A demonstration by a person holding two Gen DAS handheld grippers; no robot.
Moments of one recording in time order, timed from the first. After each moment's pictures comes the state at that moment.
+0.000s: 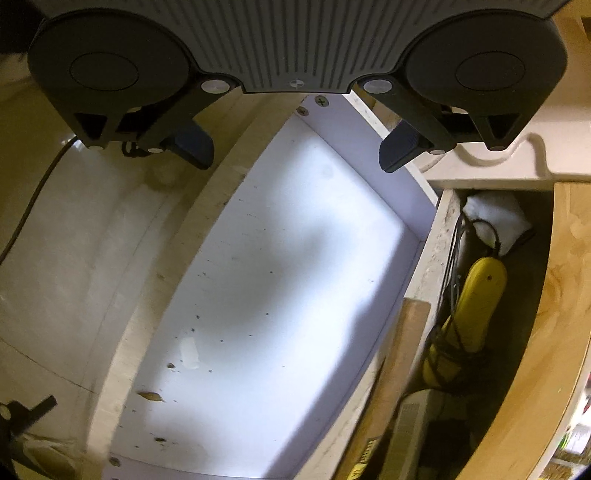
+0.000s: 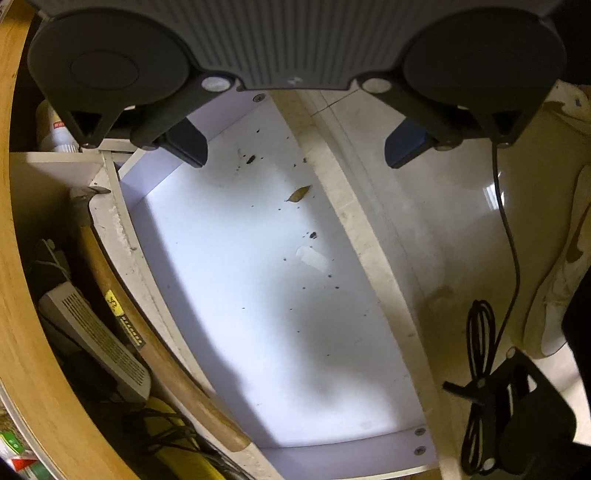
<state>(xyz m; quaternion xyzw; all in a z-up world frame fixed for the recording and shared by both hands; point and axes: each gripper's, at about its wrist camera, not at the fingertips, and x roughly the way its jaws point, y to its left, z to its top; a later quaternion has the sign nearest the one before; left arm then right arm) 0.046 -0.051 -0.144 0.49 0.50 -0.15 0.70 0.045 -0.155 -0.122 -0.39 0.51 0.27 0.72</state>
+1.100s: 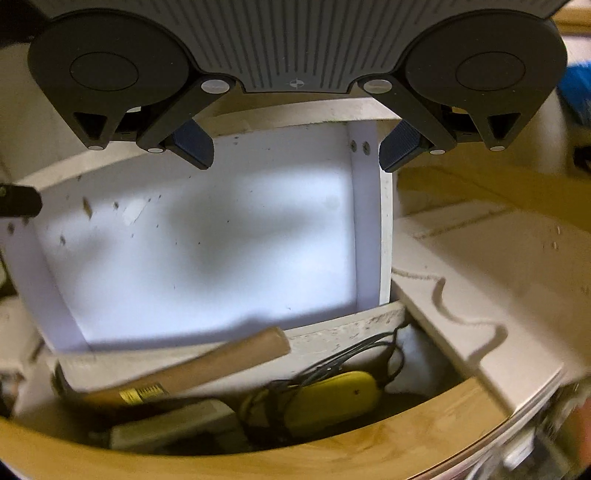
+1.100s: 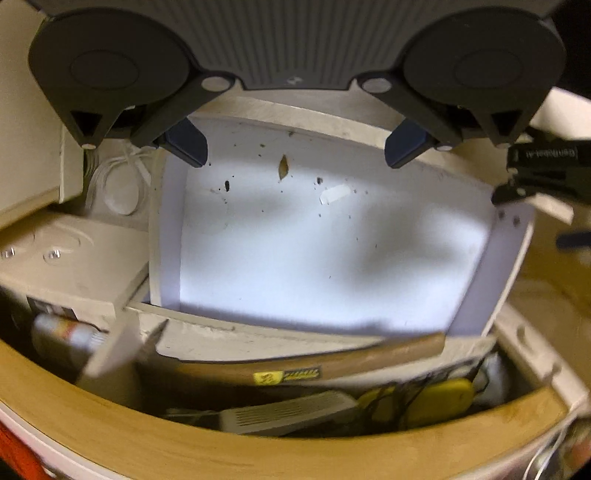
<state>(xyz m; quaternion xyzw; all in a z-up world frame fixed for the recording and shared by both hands) 0.082 -0.009 -0.082 0.11 0.56 0.02 0.82 0.085 -0.212 -0.082 0.03 0.57 0.08 0.81</state>
